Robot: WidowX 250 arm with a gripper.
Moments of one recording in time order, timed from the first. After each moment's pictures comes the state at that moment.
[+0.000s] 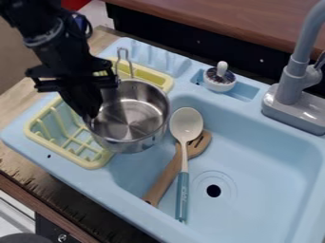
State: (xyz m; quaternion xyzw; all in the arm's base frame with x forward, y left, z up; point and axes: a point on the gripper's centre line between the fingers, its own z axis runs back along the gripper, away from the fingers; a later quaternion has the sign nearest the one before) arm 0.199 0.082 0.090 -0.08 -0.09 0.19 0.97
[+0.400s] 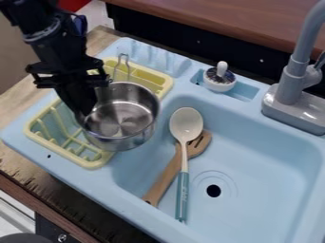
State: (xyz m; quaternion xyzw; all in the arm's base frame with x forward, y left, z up) arm 0.202 0.100 0.083 -0.09 -0.06 0.15 0.98
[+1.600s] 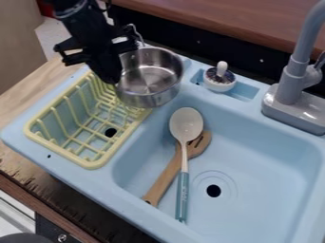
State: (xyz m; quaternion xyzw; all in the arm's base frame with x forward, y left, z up) arm 0.271 0.091 0.089 -0.10 -0.11 0.25 0.96
